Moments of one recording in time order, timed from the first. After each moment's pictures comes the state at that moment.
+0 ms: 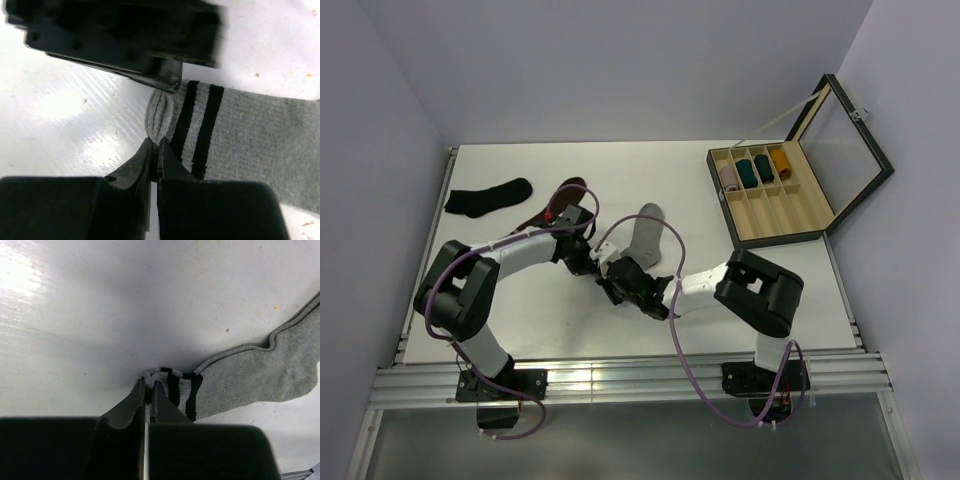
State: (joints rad) left arm -0.53 1.69 0.99 -0.46 -0.03 -1.06; right arm 1.07 1.83 0.81 0.42 0.25 0.14
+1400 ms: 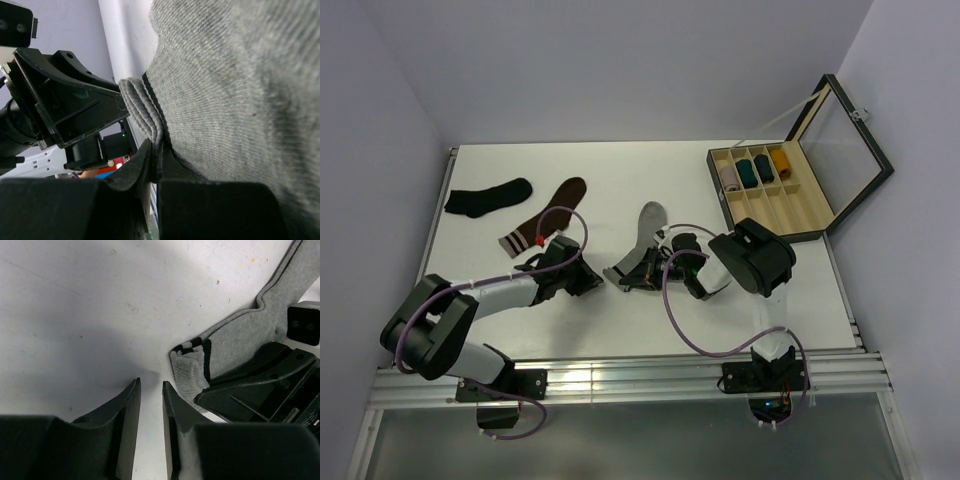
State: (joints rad) left arm -0.58 1.43 0.55 0.02 0.01 -1.17; right arm 0.57 2.04 0.60 0.98 -0.70 1.20
